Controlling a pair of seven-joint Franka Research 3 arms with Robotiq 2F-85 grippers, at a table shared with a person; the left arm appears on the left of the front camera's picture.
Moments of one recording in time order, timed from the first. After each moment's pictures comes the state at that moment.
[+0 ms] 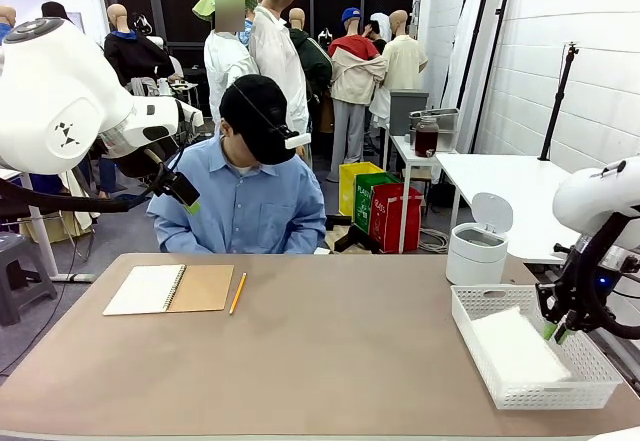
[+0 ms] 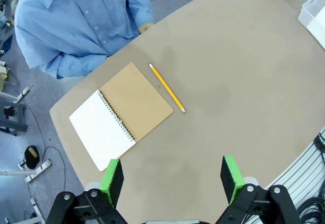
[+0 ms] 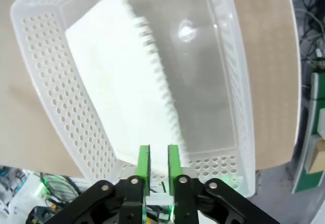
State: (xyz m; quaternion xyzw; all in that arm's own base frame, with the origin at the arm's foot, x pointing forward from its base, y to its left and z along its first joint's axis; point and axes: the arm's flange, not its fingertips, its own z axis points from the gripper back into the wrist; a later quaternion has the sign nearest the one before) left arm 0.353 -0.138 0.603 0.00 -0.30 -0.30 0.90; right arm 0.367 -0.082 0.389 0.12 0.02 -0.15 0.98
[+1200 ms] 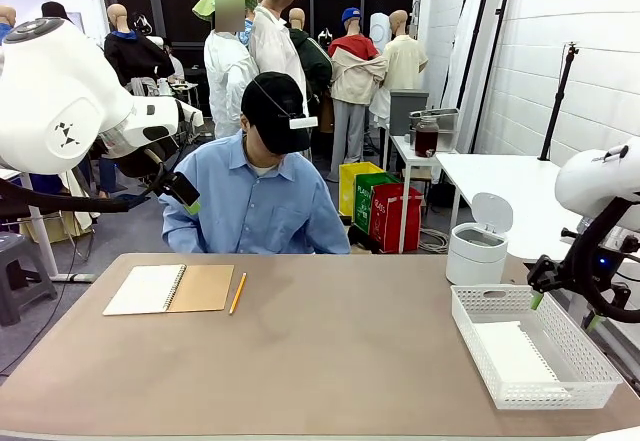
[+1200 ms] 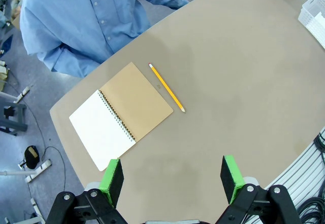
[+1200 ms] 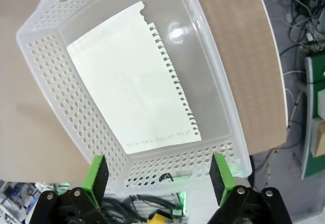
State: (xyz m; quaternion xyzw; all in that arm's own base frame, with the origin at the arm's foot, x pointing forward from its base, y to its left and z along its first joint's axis) left arm 0.353 -0.138 0.603 0.00 -0.30 -0.30 0.90; right arm 0.375 -0.083 0.418 0.10 0.02 -0.20 0.97
